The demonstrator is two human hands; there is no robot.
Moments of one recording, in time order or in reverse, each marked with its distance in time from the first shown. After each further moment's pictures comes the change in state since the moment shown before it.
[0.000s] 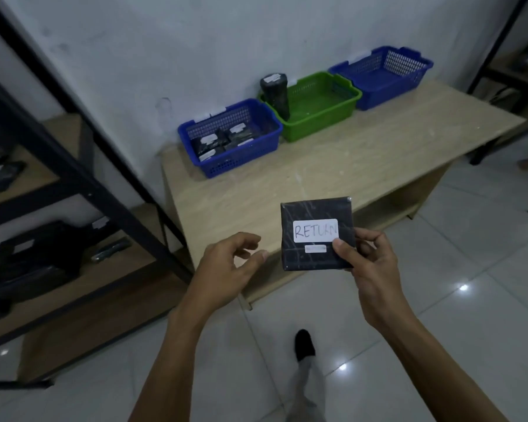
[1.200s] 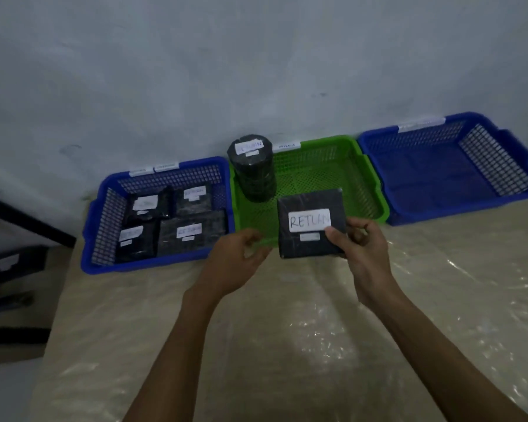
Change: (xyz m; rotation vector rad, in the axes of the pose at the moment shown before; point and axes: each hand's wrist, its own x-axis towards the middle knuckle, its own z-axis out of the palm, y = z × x) left_hand 0.528 0.029 0.136 0.060 0.112 -0.290; right_hand 0.595 -0.091 0.051 -0.230 -0.238 0.170
